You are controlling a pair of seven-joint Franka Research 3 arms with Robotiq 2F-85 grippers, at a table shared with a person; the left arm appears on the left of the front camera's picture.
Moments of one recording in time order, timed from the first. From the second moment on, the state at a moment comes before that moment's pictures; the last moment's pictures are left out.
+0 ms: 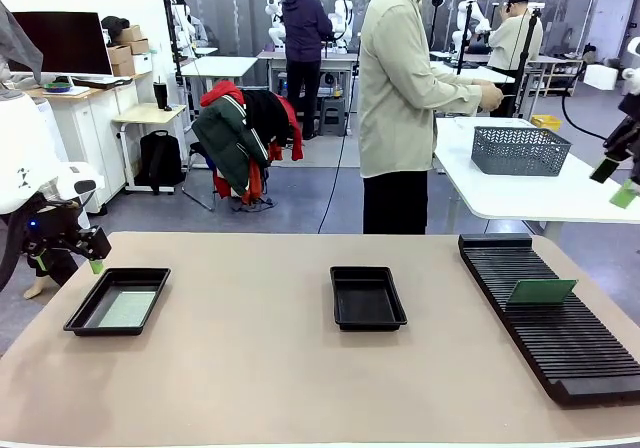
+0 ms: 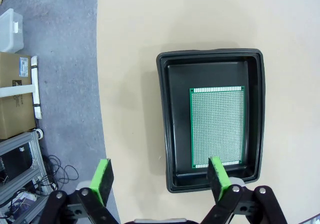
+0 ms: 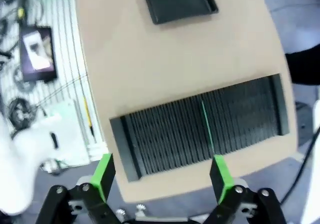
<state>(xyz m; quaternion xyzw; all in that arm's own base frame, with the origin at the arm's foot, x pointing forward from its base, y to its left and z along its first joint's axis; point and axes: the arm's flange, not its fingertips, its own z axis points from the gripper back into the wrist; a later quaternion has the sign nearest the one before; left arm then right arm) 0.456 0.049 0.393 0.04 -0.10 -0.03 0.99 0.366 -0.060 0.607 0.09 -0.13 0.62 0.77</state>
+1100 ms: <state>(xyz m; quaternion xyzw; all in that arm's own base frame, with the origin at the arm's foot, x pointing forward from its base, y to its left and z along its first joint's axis) 0.456 0.049 0.393 0.04 -0.10 -0.03 0.99 0.346 -0.107 0.595 0.01 -0.13 0.74 0.66</state>
